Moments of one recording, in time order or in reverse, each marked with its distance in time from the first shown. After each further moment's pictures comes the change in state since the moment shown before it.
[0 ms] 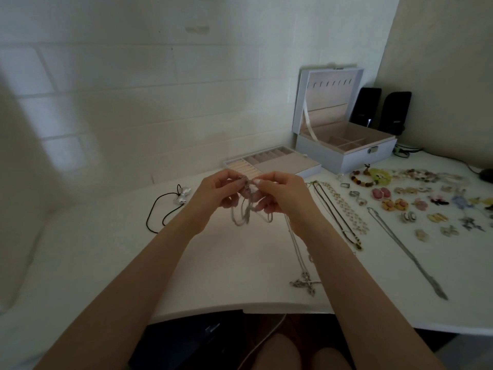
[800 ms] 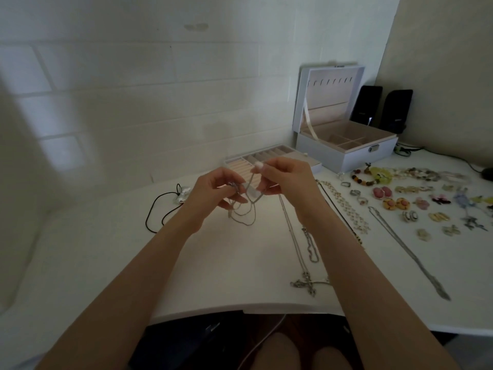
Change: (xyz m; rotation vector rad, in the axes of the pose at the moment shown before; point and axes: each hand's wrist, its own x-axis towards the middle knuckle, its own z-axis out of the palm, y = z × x) left_hand -0.004 0.004 -0.003 0.109 0.064 -0.002; right_hand 0.011 -0.007 -0.008 -0.092 0.005 -0.192
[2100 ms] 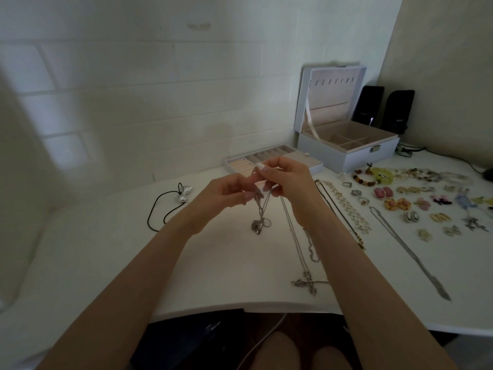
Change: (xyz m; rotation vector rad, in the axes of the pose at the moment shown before) left_hand -0.005 0.003 0.005 0.007 -0.217 0.056; right_hand -0.003 -0.002 0.003 0.079 0.003 0.043
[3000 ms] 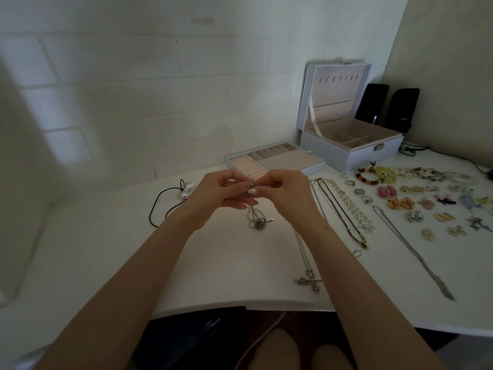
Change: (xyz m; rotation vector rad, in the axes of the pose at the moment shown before) left_hand 0.001 0.002 -0.005 -0.179 0.078 -0.123; right_hand -0.003 0.019 0.008 -0.433 0.074 -0.080
